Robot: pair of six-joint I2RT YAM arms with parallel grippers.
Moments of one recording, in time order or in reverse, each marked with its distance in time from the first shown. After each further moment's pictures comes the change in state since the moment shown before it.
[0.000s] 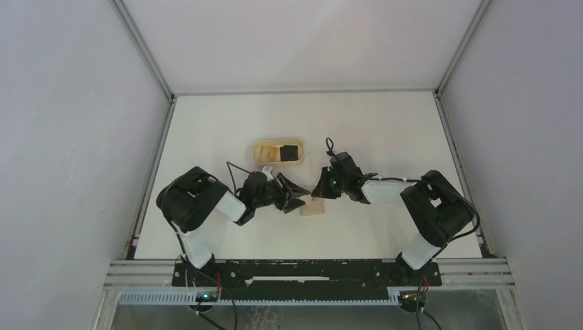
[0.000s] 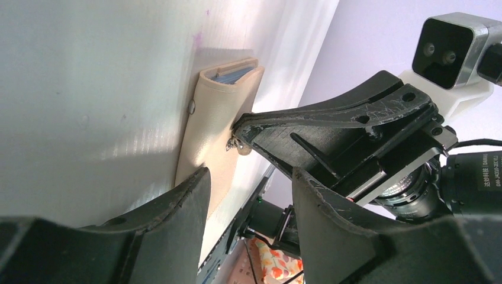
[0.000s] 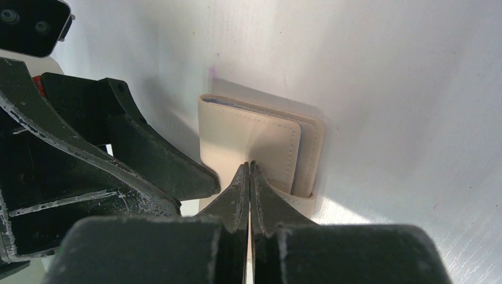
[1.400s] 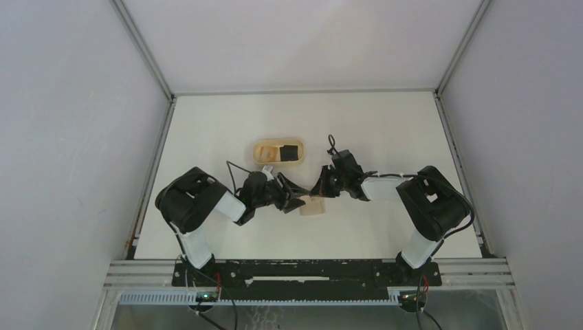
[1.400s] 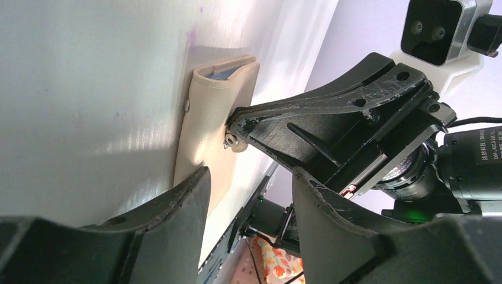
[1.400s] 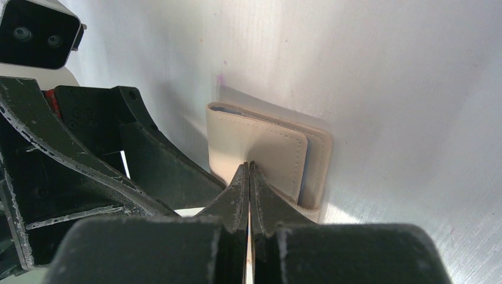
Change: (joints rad) left arm 0.000 -0.011 0.000 -0.010 0.000 0.010; right arm -0.034 0.050 0.016 0.039 -0.077 0.040
